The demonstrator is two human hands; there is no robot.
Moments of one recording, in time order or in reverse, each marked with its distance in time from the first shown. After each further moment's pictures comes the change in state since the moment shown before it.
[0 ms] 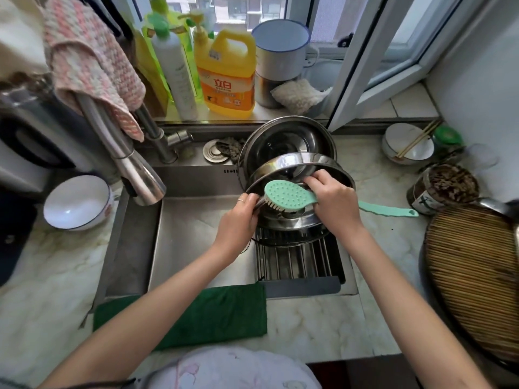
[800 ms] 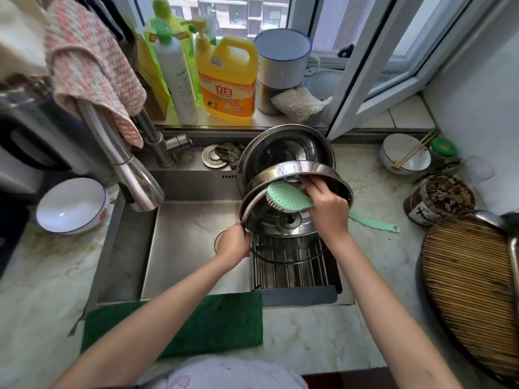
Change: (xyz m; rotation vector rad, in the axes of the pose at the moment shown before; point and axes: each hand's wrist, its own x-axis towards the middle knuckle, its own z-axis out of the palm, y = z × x) left_hand -0.005 -0.022 0.036 -0.188 -0.346 -0.576; right_hand 0.002 0.008 0.037 0.016 0.178 0.033
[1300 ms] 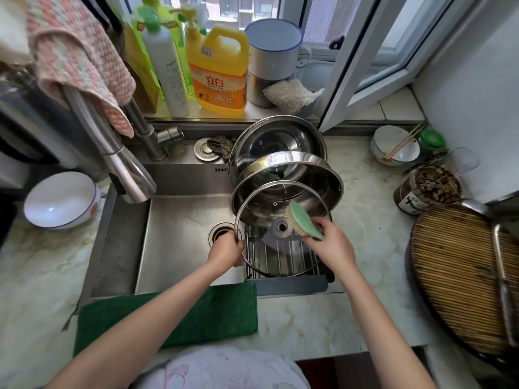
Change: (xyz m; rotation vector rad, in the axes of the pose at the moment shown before) left_hand -0.014 -0.025 0.015 -0.074 -0.165 -0.110; right_hand -0.080 0.000 -0.028 0.288 -0.676 0.730
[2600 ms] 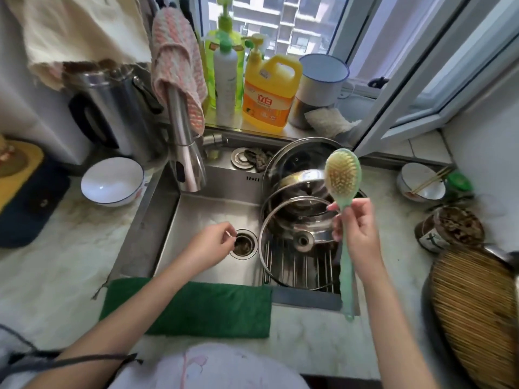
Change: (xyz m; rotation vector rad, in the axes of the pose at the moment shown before) left_hand -0.091 -0.012 -0.106 0.098 0.148 0.198; right_hand -0.036 -0.087 -0.052 0.868 0.002 -0.360
